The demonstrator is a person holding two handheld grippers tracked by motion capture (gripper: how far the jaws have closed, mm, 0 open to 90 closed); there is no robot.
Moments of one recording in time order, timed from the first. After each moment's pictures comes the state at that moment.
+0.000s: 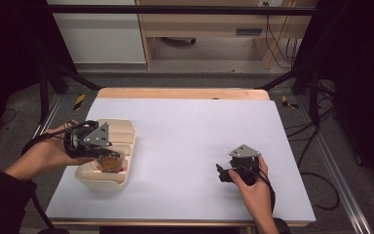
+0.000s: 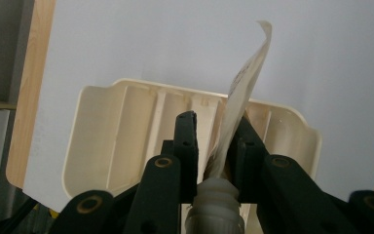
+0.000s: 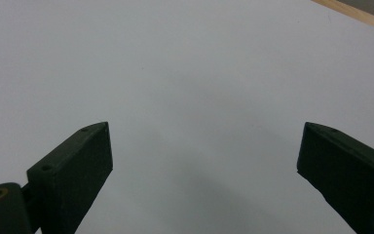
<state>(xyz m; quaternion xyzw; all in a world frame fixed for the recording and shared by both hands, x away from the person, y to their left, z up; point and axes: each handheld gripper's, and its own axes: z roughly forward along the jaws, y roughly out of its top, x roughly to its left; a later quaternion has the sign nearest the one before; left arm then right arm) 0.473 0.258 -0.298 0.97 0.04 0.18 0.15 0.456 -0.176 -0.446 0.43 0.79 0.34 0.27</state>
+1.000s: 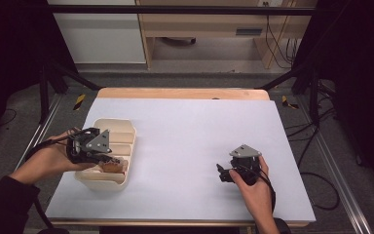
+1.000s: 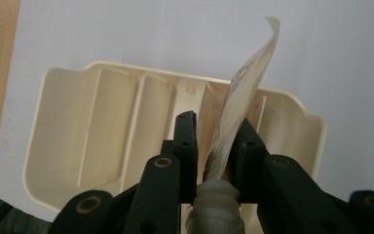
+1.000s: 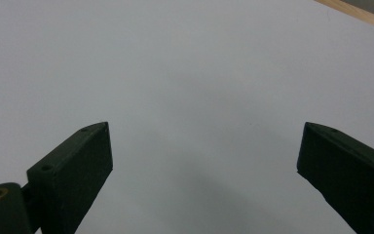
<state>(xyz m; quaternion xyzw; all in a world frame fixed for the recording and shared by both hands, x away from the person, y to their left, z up) 0.475 0.266 -0.326 0.97 0.05 0.16 0.15 0.456 -0.177 -0.446 0.43 0.79 0.34 0.27</state>
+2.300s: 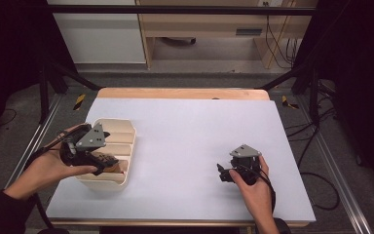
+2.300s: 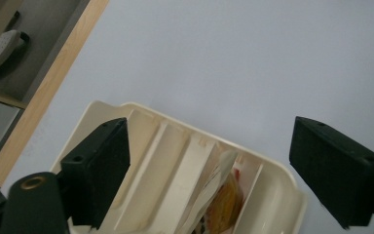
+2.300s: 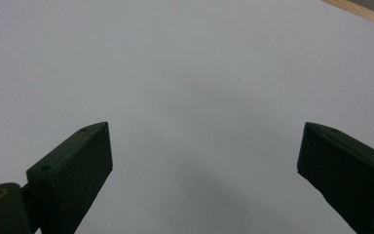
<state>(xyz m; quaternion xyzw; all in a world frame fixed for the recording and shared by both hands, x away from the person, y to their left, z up) 0.454 0.259 -0.310 0.93 0.14 0.21 0.27 0.457 -0.178 -0.447 0.43 0.79 0.34 0.27</state>
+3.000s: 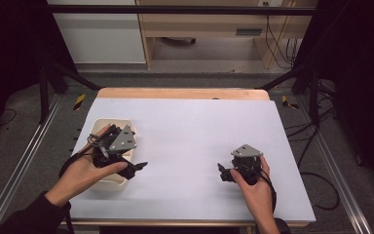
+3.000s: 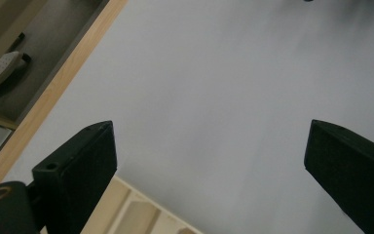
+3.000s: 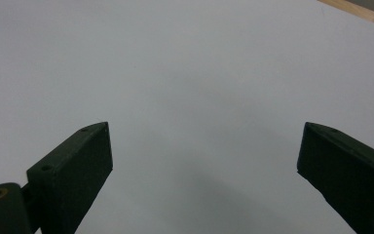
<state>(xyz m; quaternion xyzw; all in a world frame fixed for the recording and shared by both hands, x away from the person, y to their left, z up) 0.451 0.188 -0.321 0.91 0.15 0.22 0.31 0.457 -0.181 -0.447 0.44 0.79 0.34 0.27</state>
